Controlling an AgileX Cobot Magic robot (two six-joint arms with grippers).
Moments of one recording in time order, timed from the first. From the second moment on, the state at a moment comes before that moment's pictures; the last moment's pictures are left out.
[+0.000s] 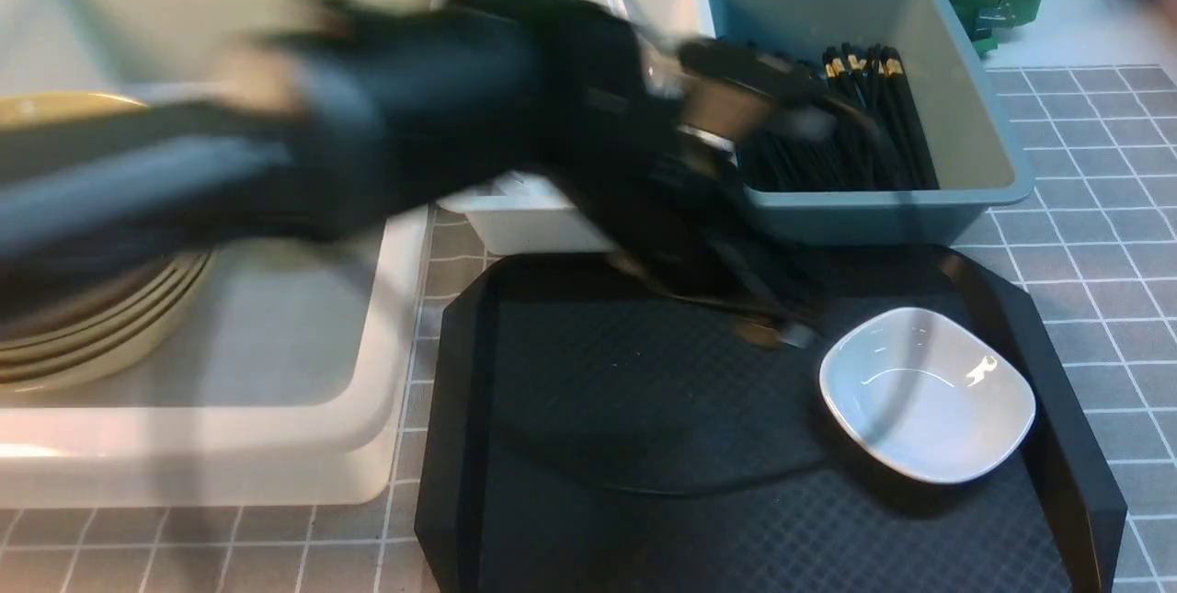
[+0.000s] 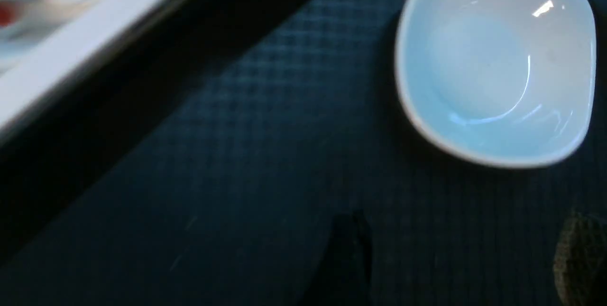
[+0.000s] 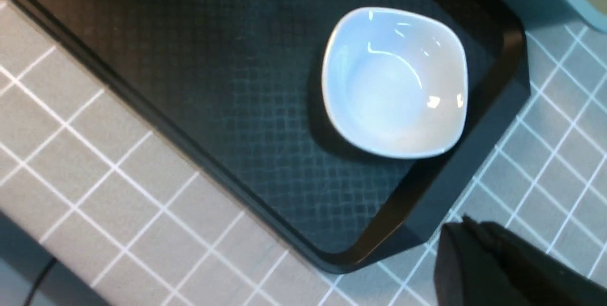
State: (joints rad) right arm 0.82 0.79 -0.98 -0.33 1.26 0.17; left arm -0.80 1.85 -1.51 -0.20 0.75 0.06
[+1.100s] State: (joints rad) right arm 0.82 0.71 -0.96 -0.33 1.26 0.14; left arm -0.88 2.33 -1.97 -0.12 0.87 -0.05
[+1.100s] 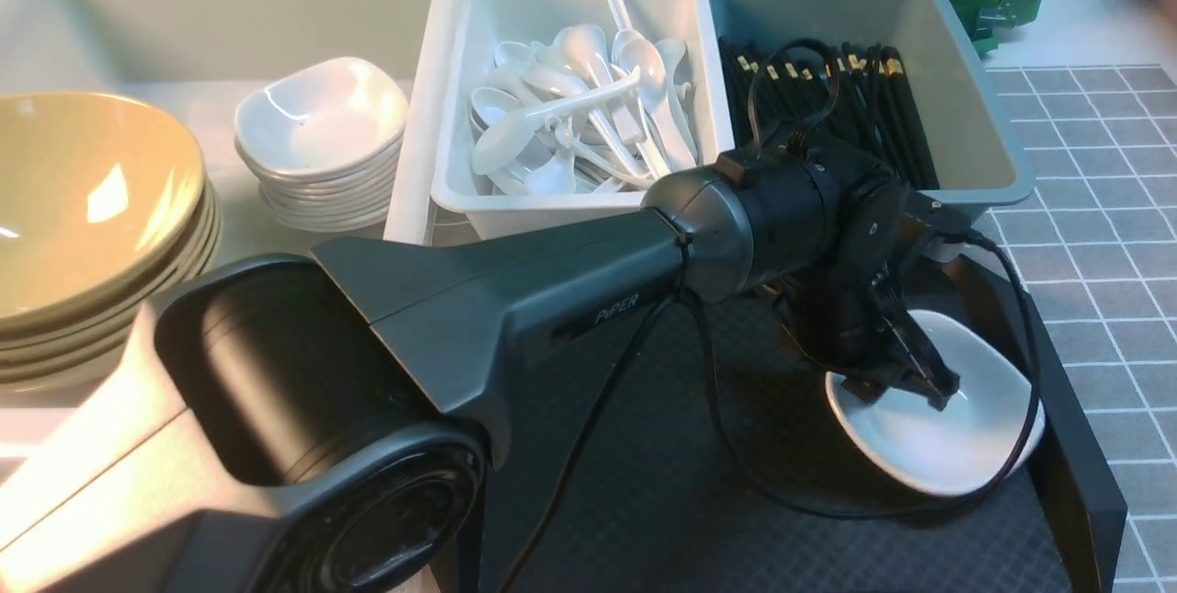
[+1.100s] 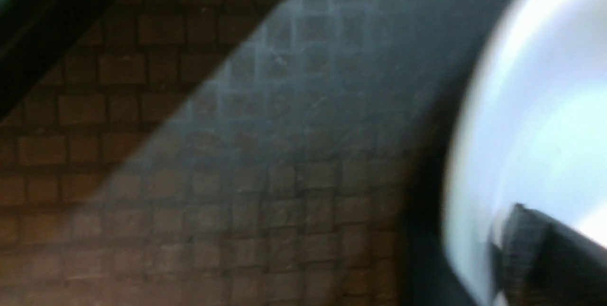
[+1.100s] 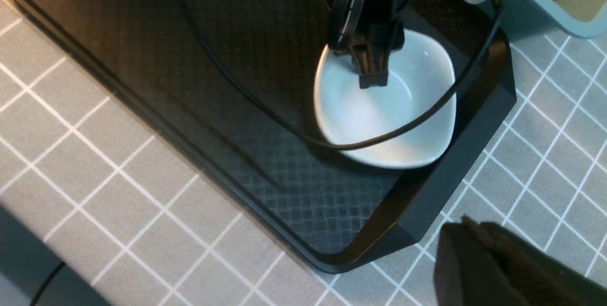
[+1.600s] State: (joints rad) right arm 0.82 0.97 -1.15 -0.18 1.18 -0.04; left arm -0.55 1.82 -1.96 -0.07 1.05 0.03
